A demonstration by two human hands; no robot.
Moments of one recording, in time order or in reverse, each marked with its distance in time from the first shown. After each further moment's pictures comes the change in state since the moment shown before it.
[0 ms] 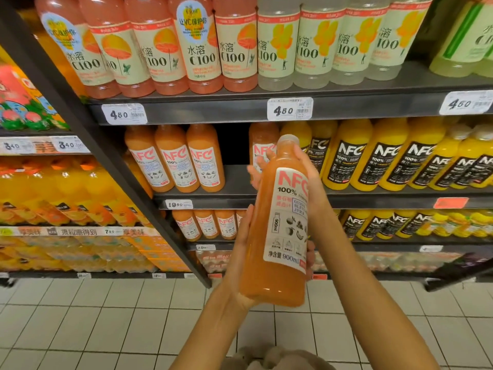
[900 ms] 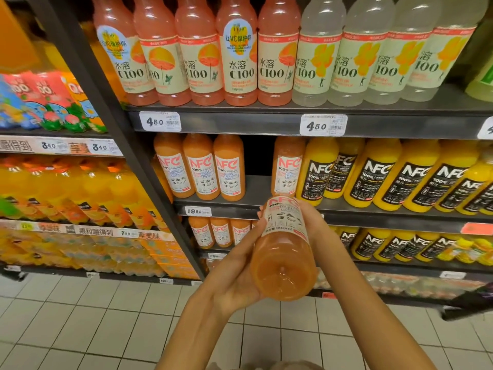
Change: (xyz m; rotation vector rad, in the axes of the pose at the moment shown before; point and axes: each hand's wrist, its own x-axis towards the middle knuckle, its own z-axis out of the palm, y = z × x) left_hand -0.049 0.038 -0.001 -0.020 0.189 0.100; right_hand 0.043 0.045 -0.006 -0.202 0.348 0.190
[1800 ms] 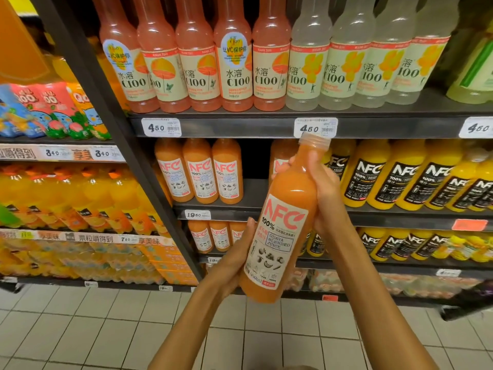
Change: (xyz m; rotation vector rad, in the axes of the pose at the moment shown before) left_hand 0.022 0.007 -0.030 0.693 0.197 0.301; right_hand -0.080 -0.018 0.025 -0.221 -0.202 -0.833
